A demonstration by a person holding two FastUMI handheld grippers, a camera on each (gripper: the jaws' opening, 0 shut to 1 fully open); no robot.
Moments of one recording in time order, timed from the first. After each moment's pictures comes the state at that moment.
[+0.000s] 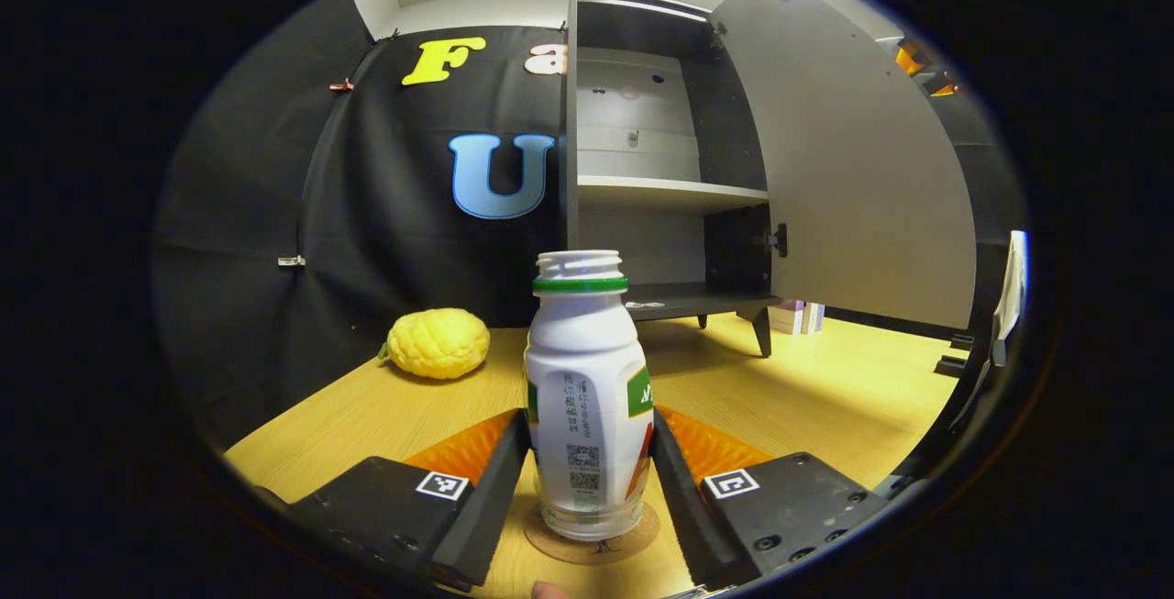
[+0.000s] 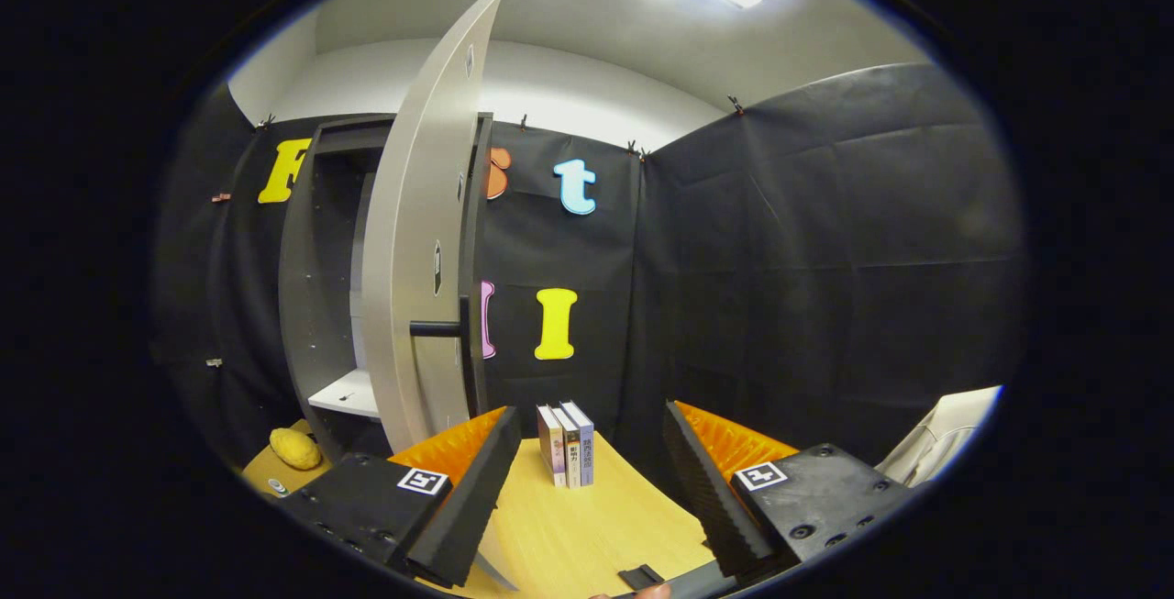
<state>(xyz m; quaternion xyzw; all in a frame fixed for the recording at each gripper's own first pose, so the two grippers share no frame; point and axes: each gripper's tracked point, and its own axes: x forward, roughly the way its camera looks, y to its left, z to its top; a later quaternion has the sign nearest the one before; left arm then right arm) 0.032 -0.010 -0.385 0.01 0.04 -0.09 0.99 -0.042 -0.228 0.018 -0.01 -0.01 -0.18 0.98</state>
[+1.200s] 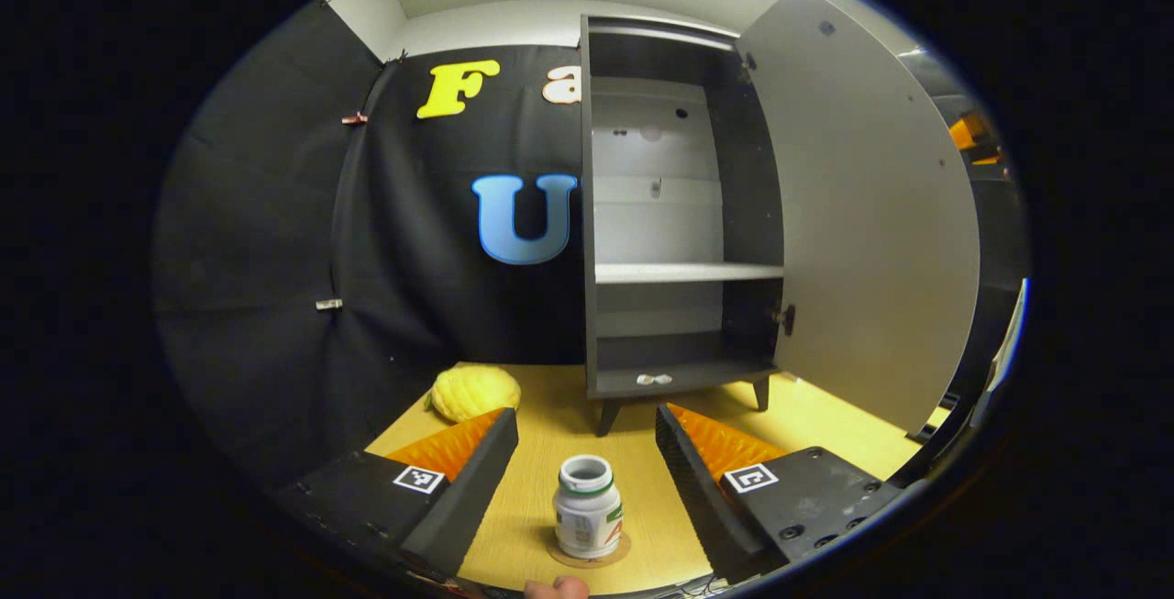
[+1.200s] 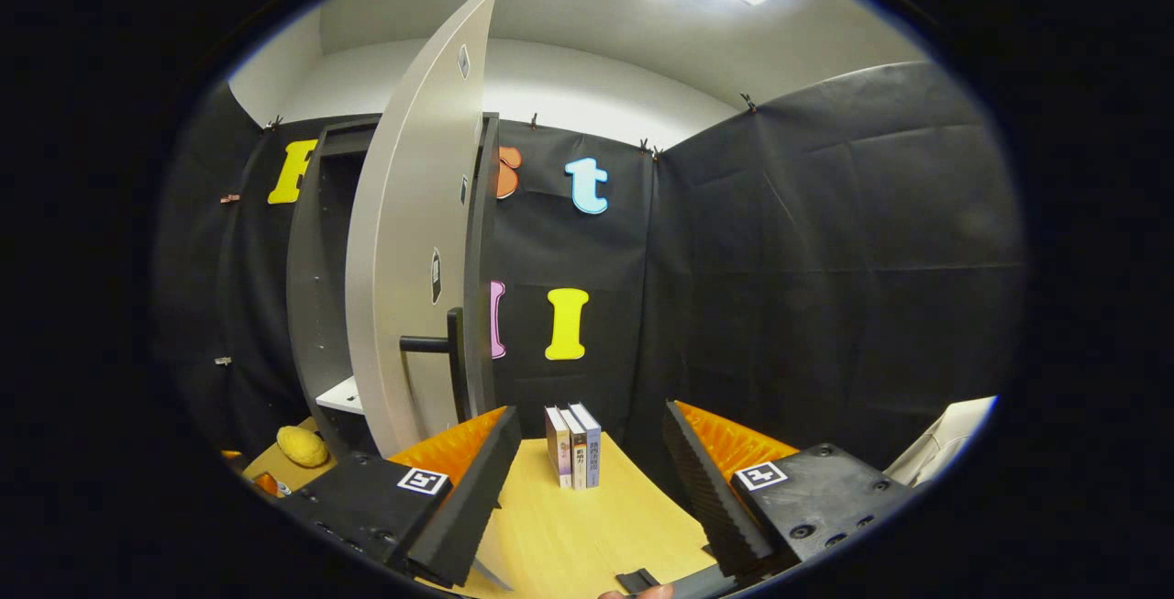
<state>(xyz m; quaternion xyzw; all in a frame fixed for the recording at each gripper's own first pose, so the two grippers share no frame) -0.010 -0.014 -0.183 0.01 0.03 -0.04 1.00 -0.034 -0.240 0.033 -0.01 -0.02 -0.16 0.99</state>
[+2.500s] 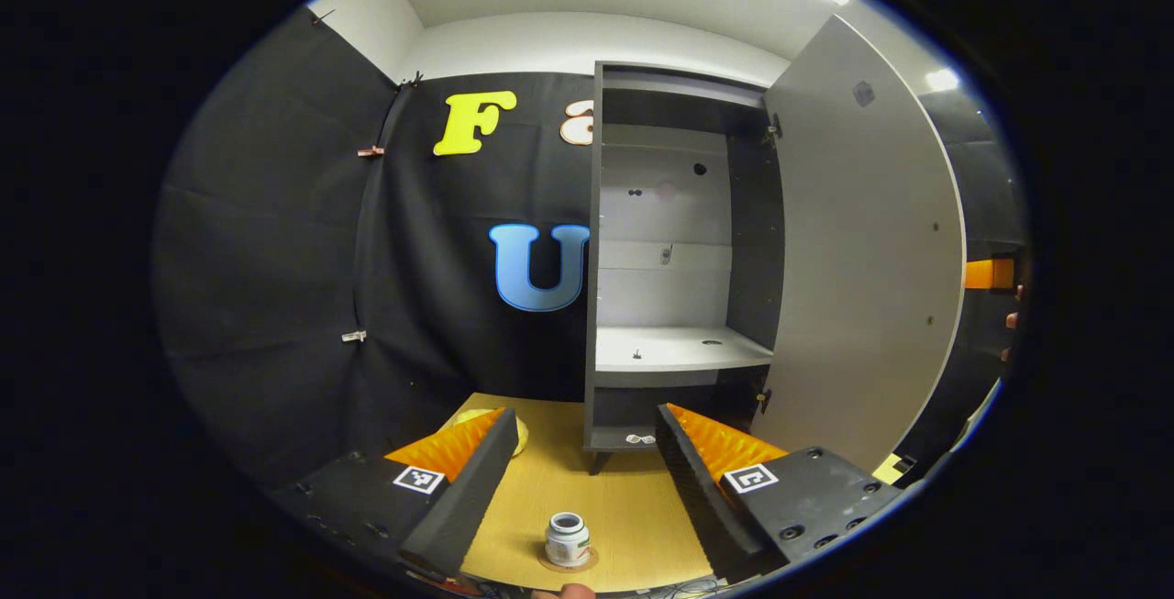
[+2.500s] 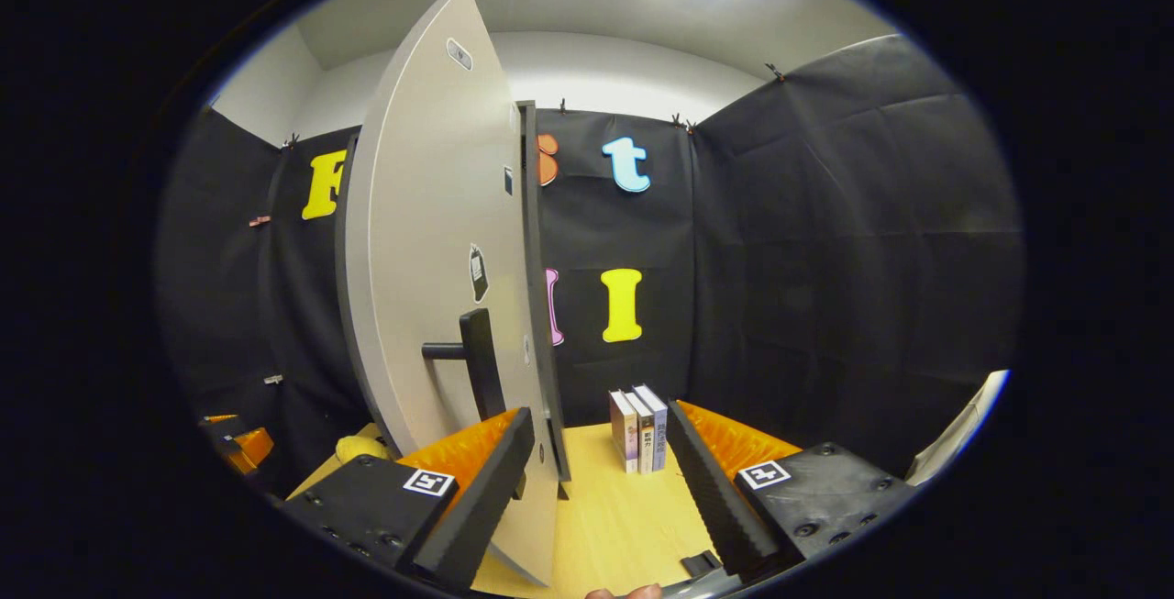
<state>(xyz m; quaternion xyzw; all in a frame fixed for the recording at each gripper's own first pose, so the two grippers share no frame) -0.029 -0.023 -0.049 -0.01 0.03 -0.01 1.00 -0.018 -0.161 0.020 0.05 0.02 -0.07 1.00</state>
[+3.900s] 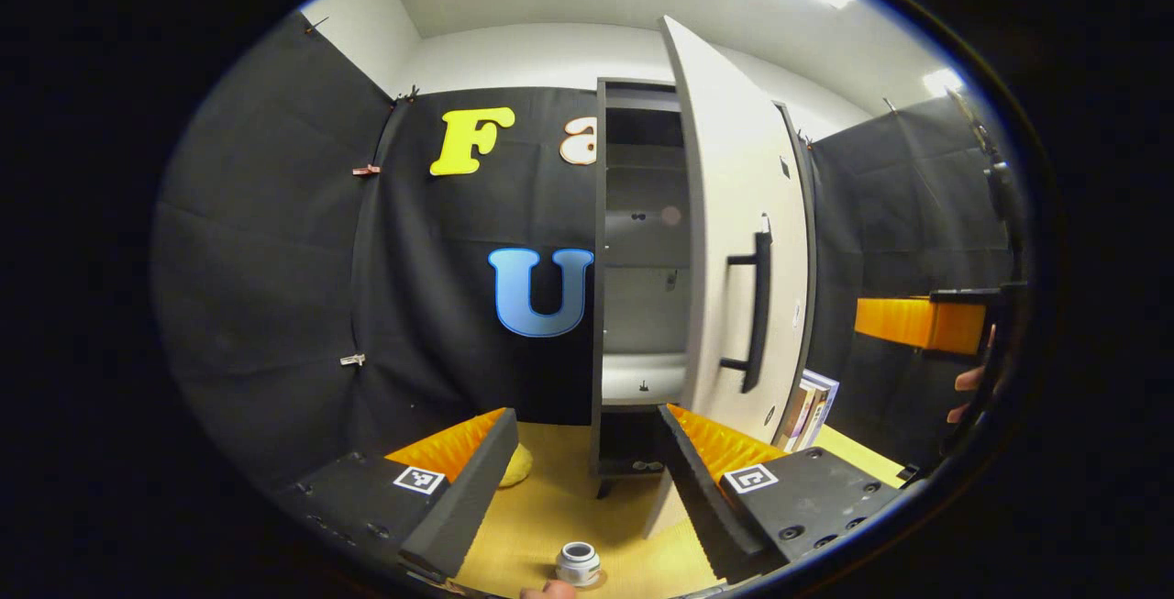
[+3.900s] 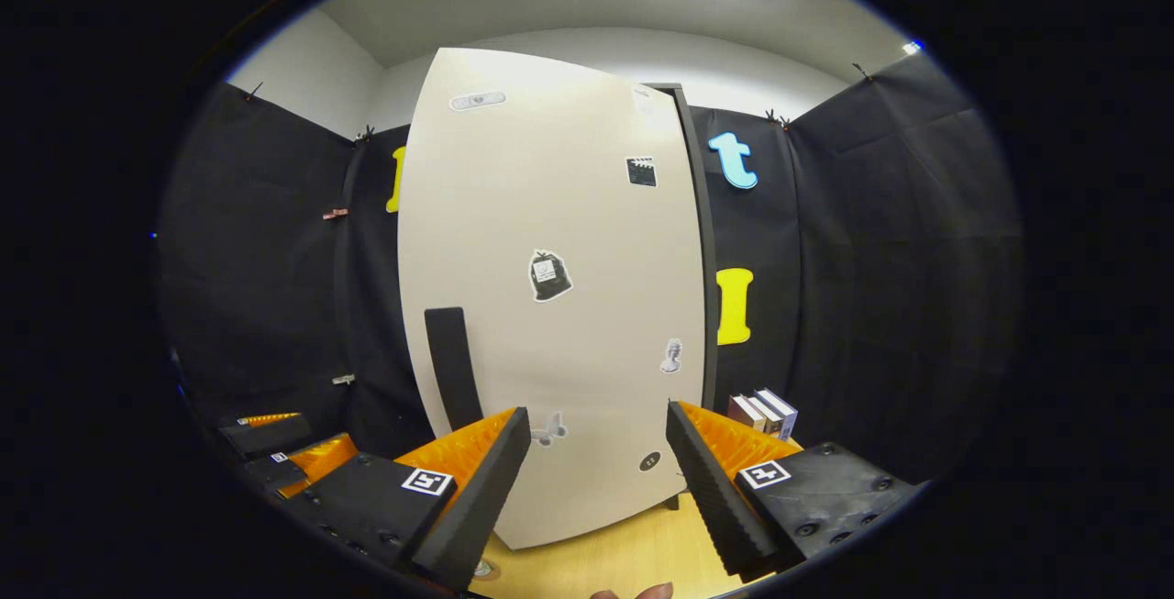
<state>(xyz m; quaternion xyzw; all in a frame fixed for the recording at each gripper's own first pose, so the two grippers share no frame) -0.023 -0.020 -0.011 -0.01 0.01 -0.01 1.00 0.036 0.000 0.016 0.04 0.02 0.04 1.00</state>
